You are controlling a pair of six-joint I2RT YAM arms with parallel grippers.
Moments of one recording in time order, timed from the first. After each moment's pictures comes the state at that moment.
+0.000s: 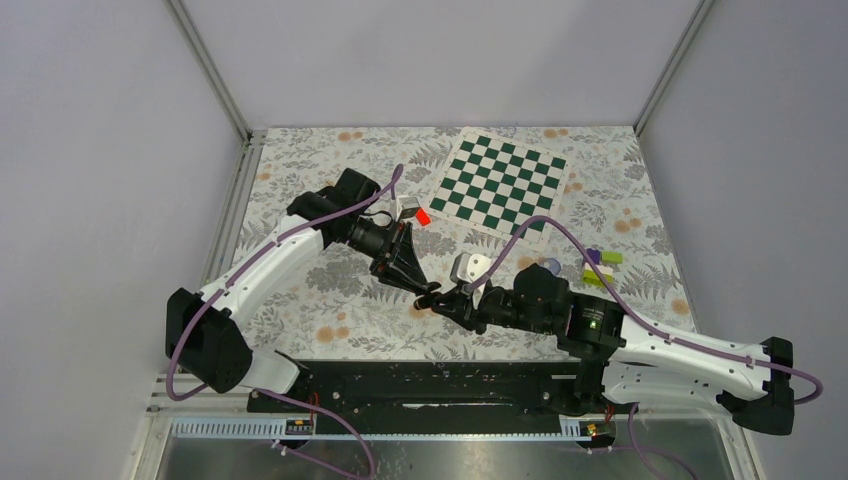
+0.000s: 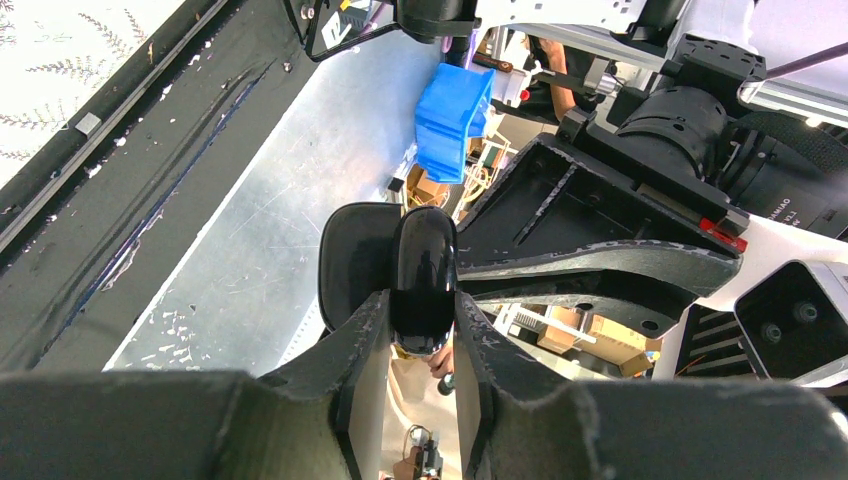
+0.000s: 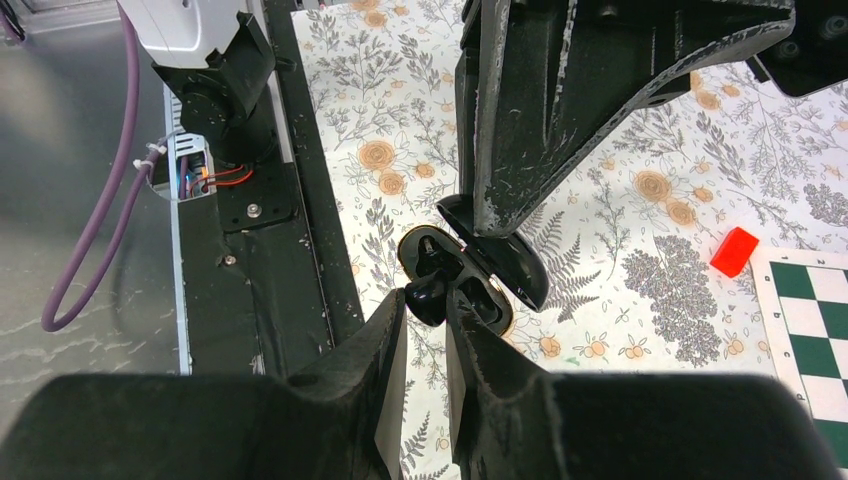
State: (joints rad) left arm -0.52 1.41 1.23 -0.93 1.14 -0.60; right arm 1.22 0.88 0.79 -0.17 -0.06 -0.05
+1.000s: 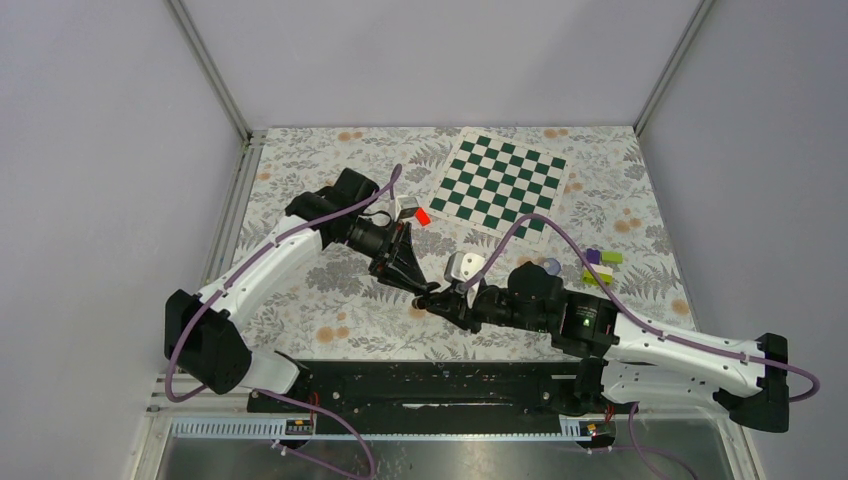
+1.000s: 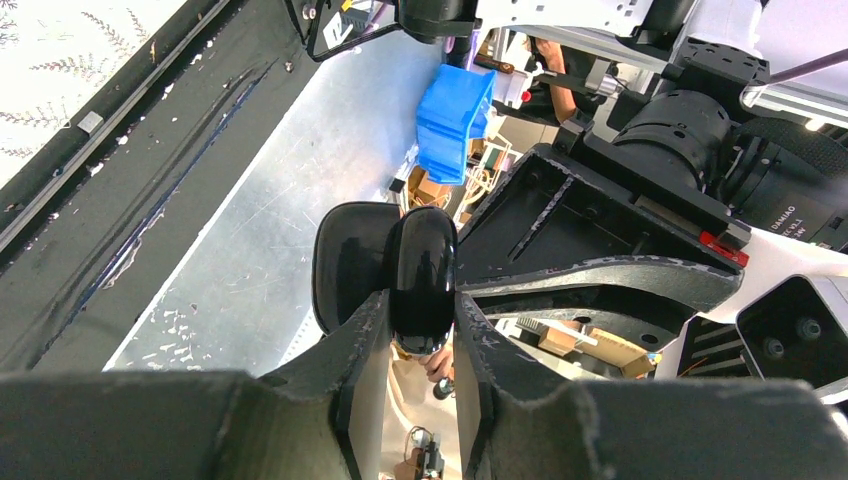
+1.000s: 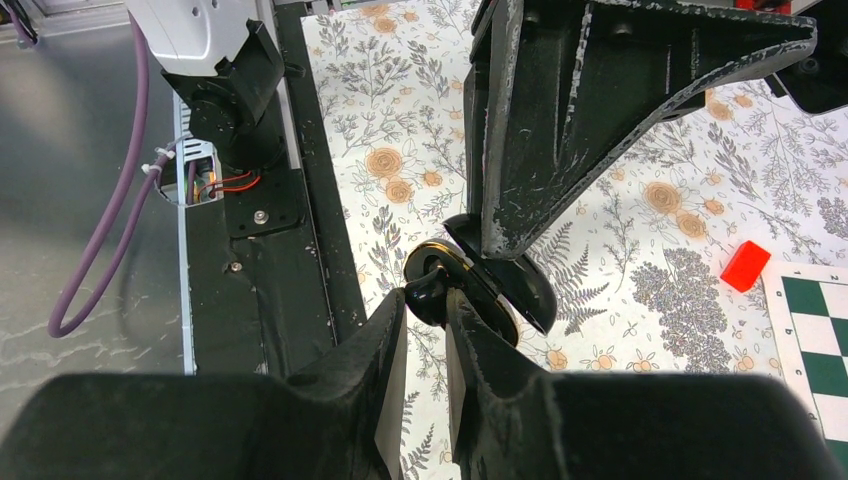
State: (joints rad) left arm -0.52 1.40 1.23 -0.94 1.14 -0.59; right arm 1.22 0.91 0.80 -0.14 -0.07 -0.05
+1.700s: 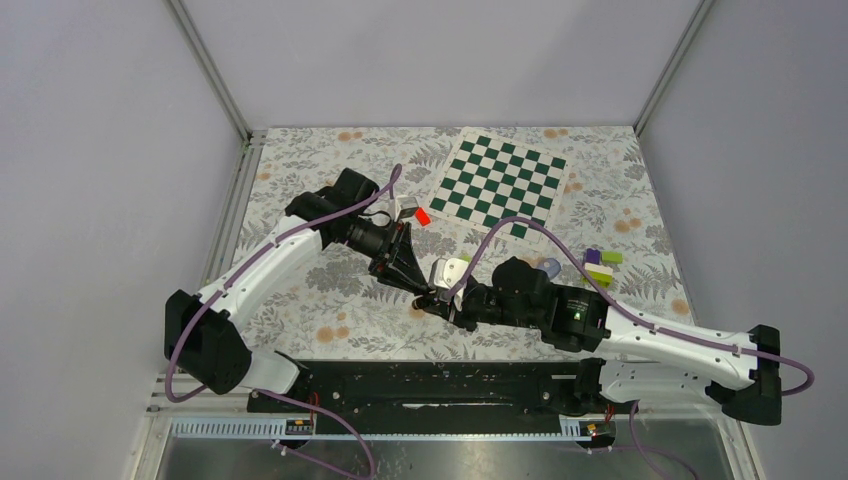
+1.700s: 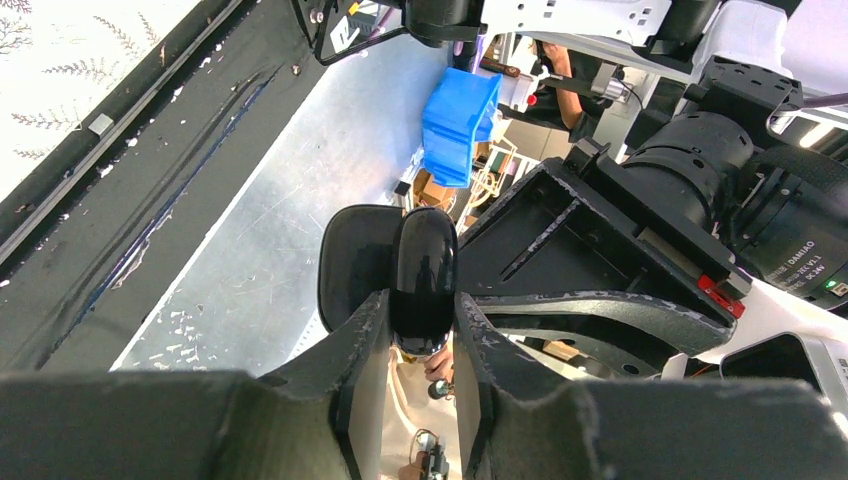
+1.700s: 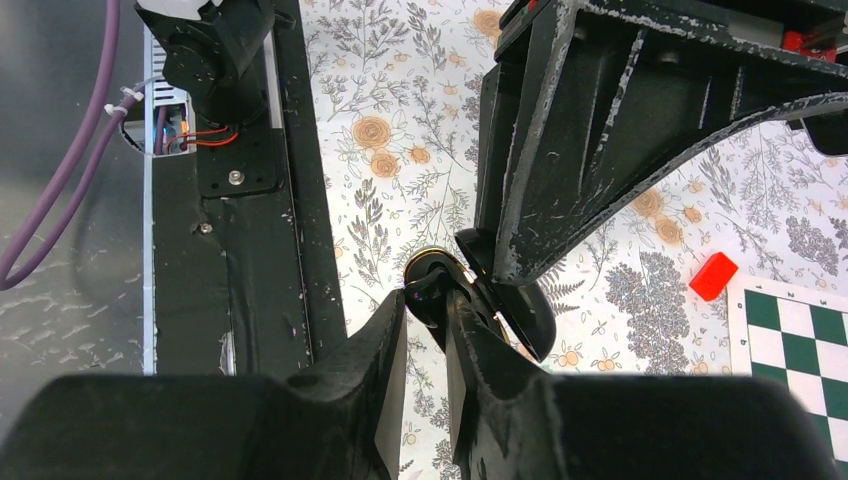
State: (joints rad) left arm -0.52 1.40 1.23 -0.94 1.12 -0.59; right arm 1.23 0.99 0.89 -0.24 -0.08 -0.18
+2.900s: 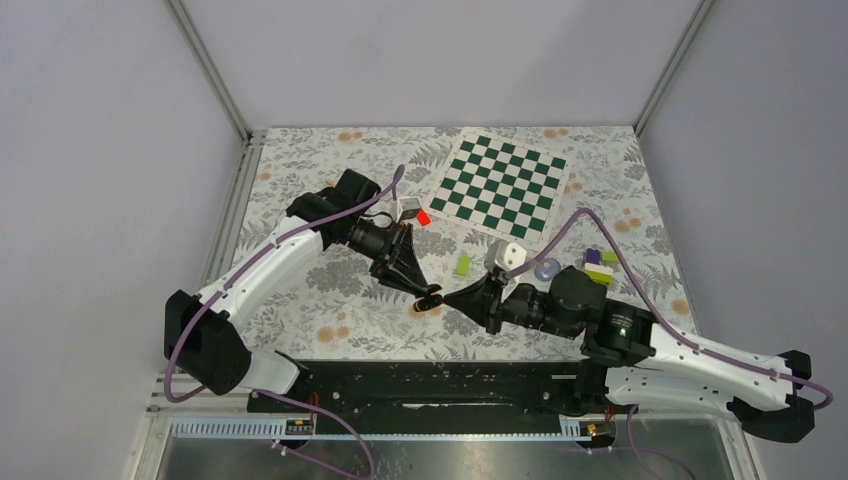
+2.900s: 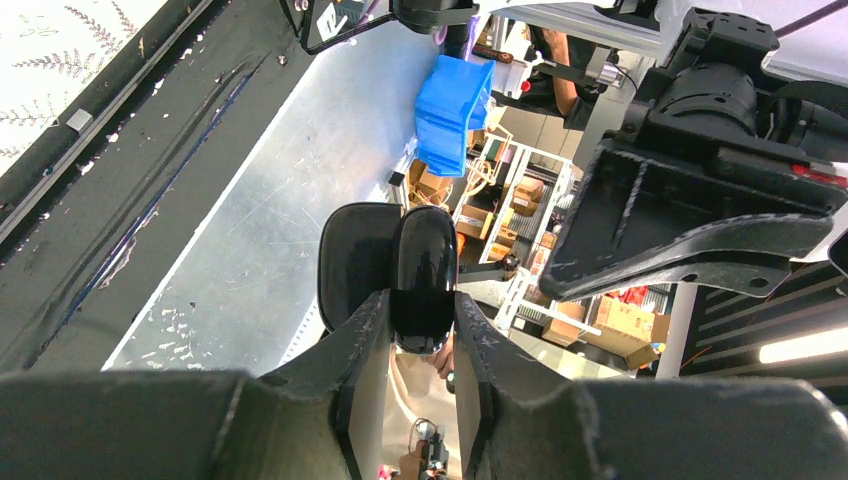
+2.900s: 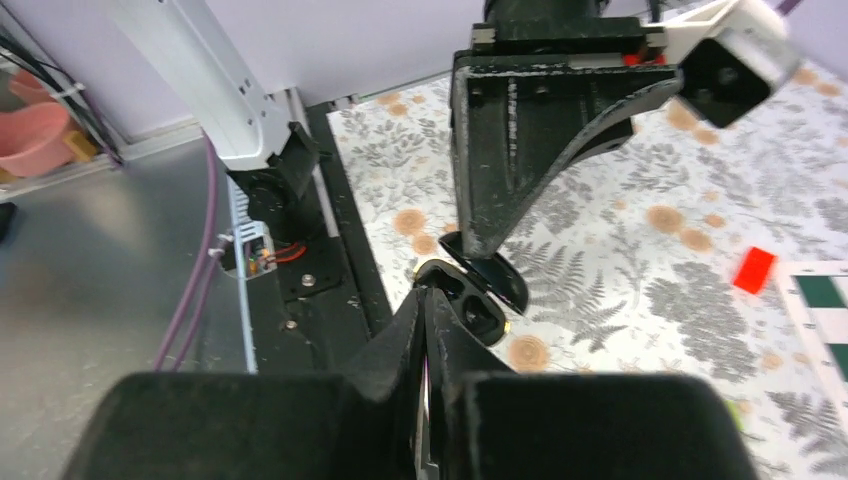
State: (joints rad) left arm -0.53 1.40 1.23 -0.94 1.15 -0.59; right arm 1.23 0.73 0.81 -0.16 -0.01 0.06
